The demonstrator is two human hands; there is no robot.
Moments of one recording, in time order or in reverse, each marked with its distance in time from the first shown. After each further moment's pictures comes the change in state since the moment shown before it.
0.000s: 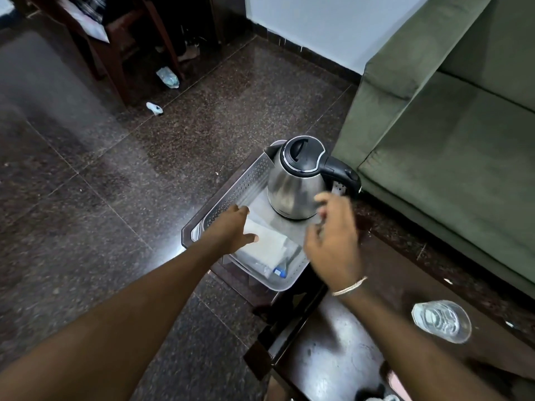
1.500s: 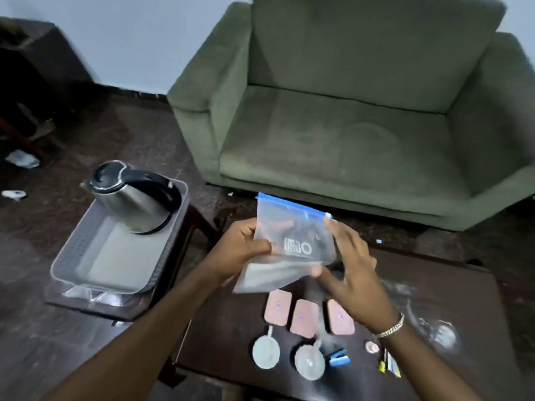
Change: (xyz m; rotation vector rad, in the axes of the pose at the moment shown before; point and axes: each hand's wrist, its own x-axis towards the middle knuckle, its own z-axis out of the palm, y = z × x) left_hand -0.156 0.364 0.072 -1.056 -0.324 0.530; right_hand -0.217 0.128 -0.329 -0.111 -0.039 0.318
